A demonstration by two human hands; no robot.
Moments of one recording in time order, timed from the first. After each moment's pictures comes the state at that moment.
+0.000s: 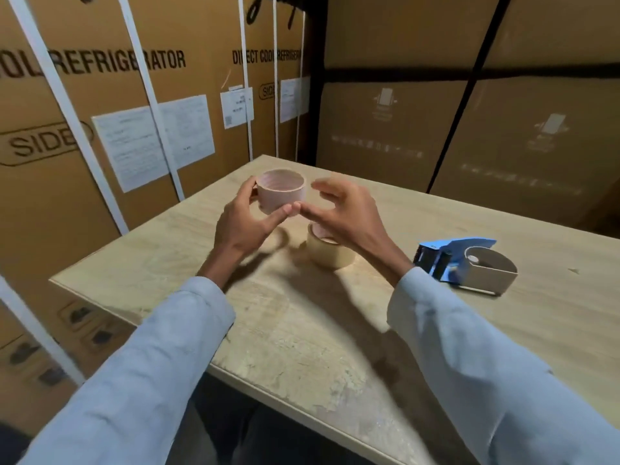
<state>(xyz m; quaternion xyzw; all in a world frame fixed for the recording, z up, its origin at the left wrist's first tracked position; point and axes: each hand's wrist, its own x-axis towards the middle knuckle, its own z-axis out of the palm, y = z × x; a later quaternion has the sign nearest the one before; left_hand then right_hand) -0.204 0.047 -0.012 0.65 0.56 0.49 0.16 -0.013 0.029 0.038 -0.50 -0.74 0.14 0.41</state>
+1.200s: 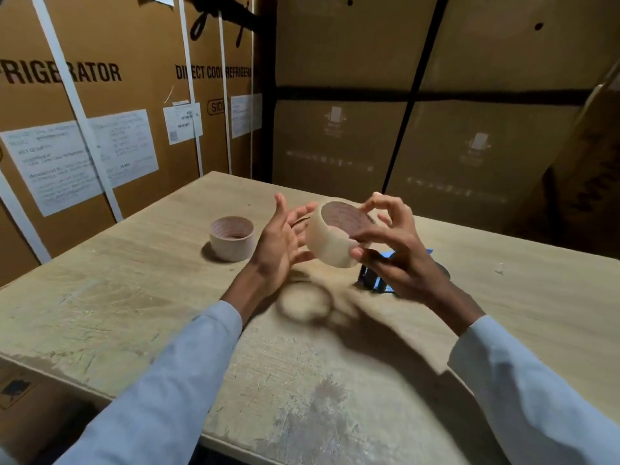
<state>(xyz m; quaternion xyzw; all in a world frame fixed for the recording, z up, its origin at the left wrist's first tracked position) -0.074 0.038 0.007 0.49 0.28 0.49 0.67 0.133 -0.018 0.030 -0.38 -0.82 0.06 0.42</state>
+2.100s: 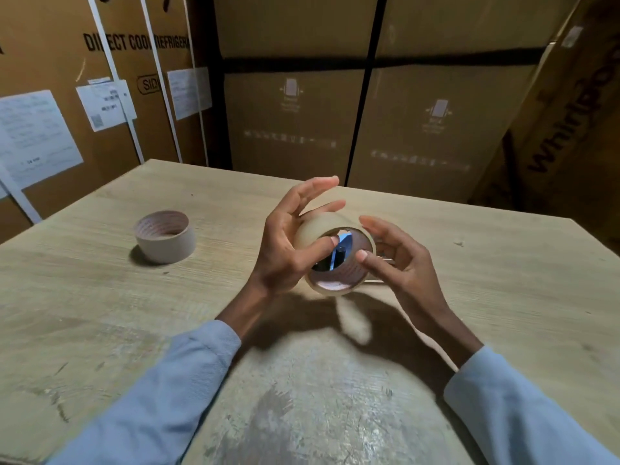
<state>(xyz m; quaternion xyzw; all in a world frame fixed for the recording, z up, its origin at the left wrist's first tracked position) 0.007 0.011 0.009 0.67 0.14 0.55 0.47 0.186 -0.058 -0.005 -0.47 -0.59 0.30 0.58</state>
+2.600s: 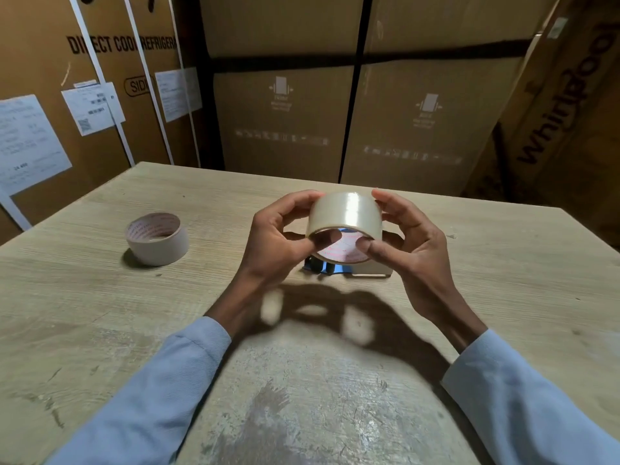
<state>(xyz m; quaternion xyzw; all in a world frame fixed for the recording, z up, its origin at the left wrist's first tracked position) 0.006 0.016 0.008 0.68 0.22 0.55 0.44 0.196 -0.060 0.010 -0.41 -0.59 0.28 0.64</state>
